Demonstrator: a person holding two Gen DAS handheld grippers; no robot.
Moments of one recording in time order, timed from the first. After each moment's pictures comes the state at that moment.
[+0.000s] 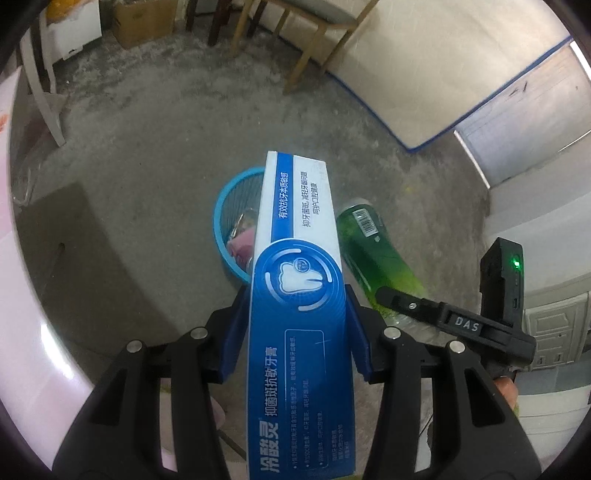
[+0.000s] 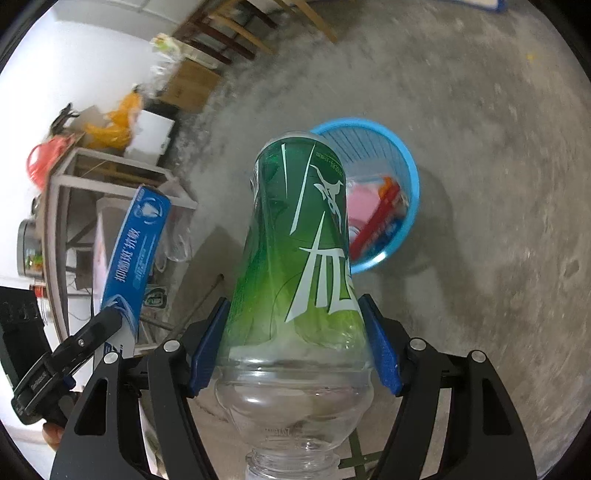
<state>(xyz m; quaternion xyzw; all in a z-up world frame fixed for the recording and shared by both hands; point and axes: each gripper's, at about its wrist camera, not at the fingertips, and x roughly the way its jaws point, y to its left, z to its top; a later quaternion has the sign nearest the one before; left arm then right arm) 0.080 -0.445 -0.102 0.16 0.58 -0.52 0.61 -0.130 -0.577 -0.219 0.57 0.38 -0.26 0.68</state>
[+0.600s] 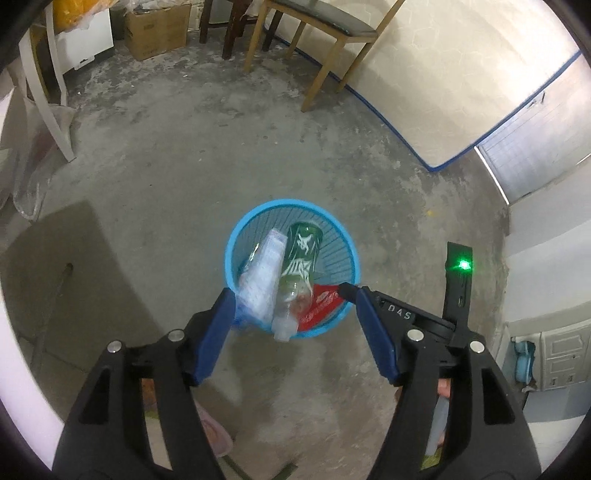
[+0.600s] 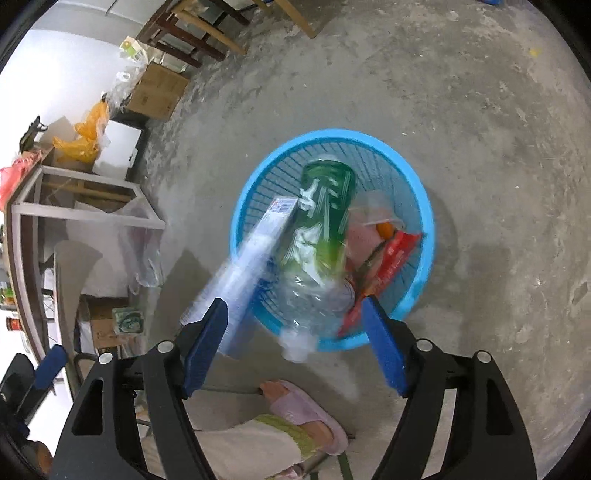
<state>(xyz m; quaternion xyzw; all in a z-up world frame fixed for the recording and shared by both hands) 0.106 -0.499 -0.106 0.16 0.56 -0.49 0.65 -0.081 -0.636 -0.290 0.56 0.39 -0.30 0.67</state>
